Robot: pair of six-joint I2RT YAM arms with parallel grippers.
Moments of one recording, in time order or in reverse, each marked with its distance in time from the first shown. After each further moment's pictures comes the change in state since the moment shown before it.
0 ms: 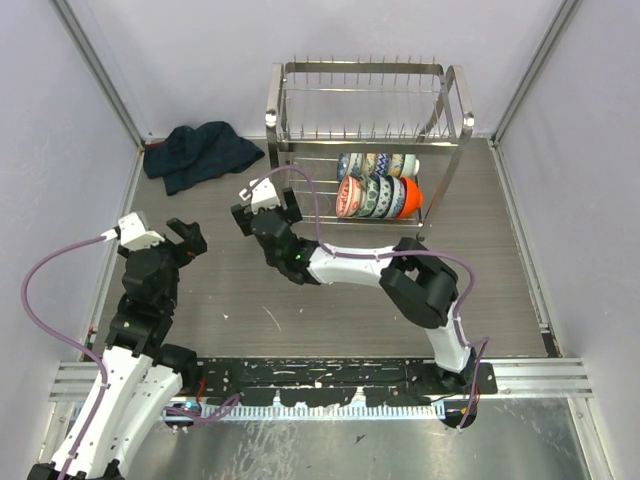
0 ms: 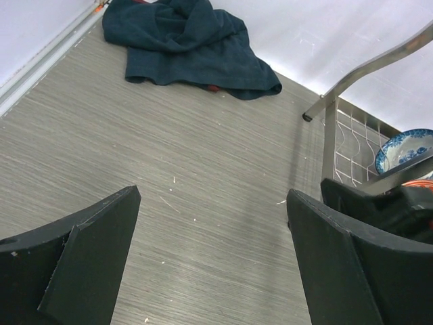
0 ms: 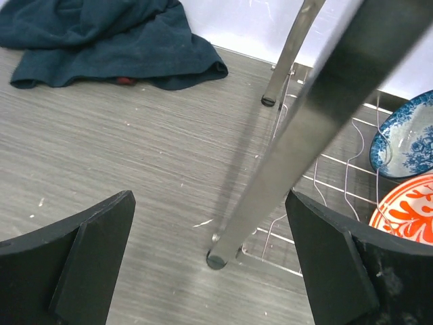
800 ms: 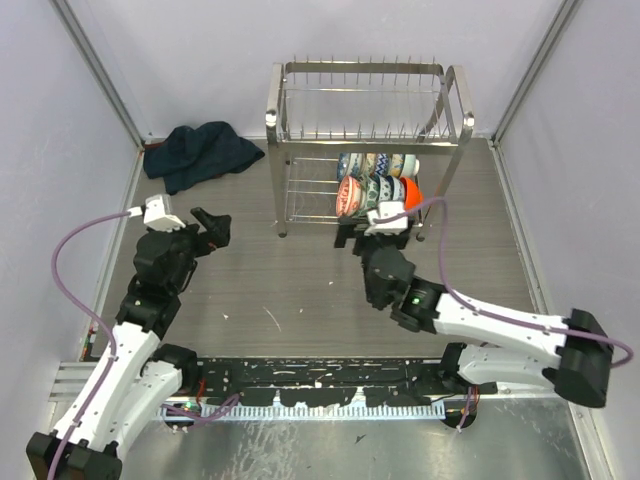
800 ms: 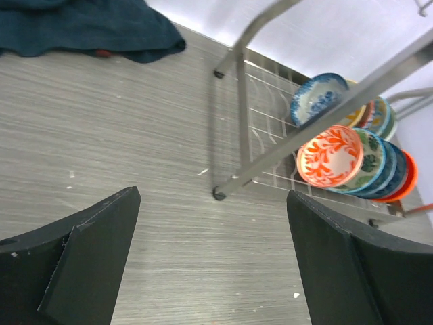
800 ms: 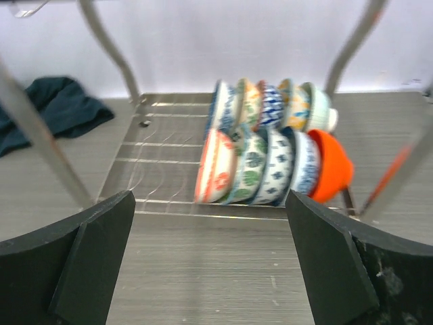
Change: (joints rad) left arm 0.000 0.161 0.019 0.128 0.301 -0.067; right arm 0.019 -0.924 -0.708 -0.036 0.223 0.050
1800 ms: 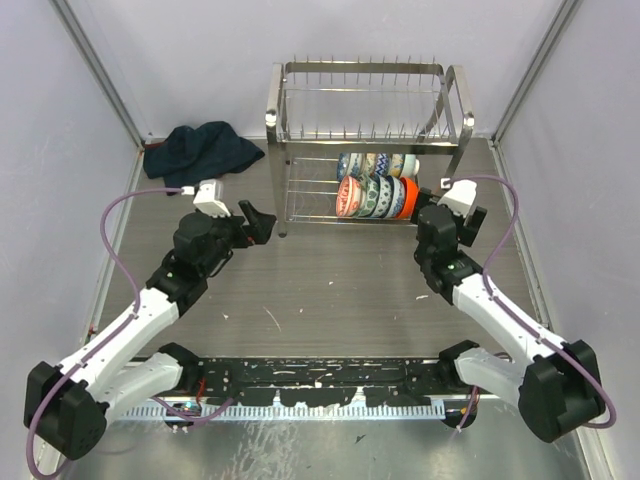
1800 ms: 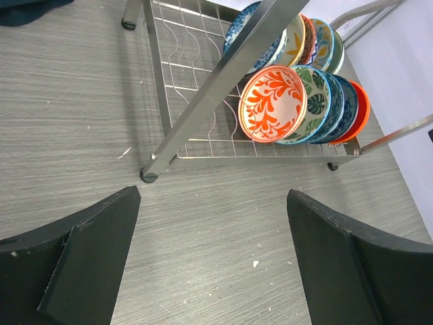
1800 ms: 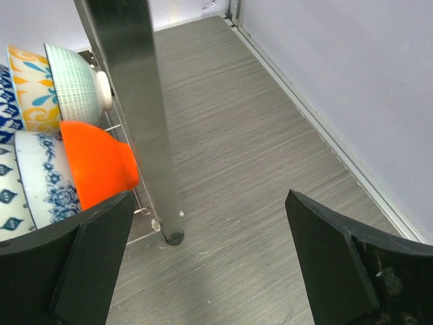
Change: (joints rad) left arm -0.230 0.300 0.080 0.168 0.066 -0.011; right arm -0.673 -0.093 -0.085 -0.325 -0.127 0.147
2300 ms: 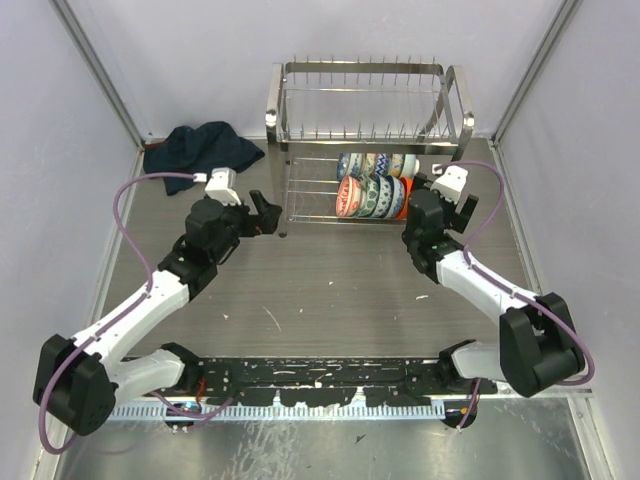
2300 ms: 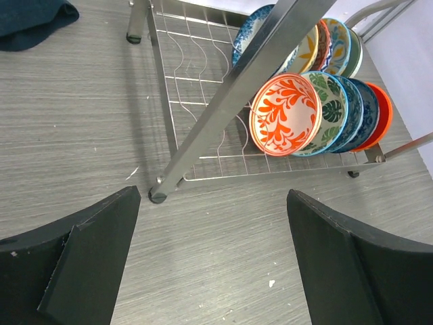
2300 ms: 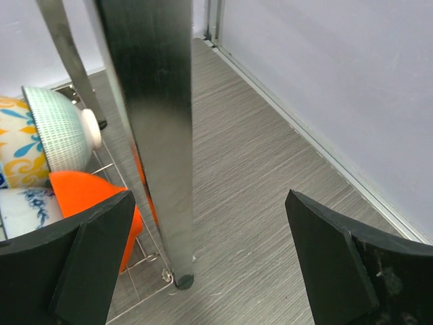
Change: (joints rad) left arm -0.005 0.135 0.077 0.044 -0.016 0.068; right arm -0.023 0.250 0.084 0.223 0.090 -0.036
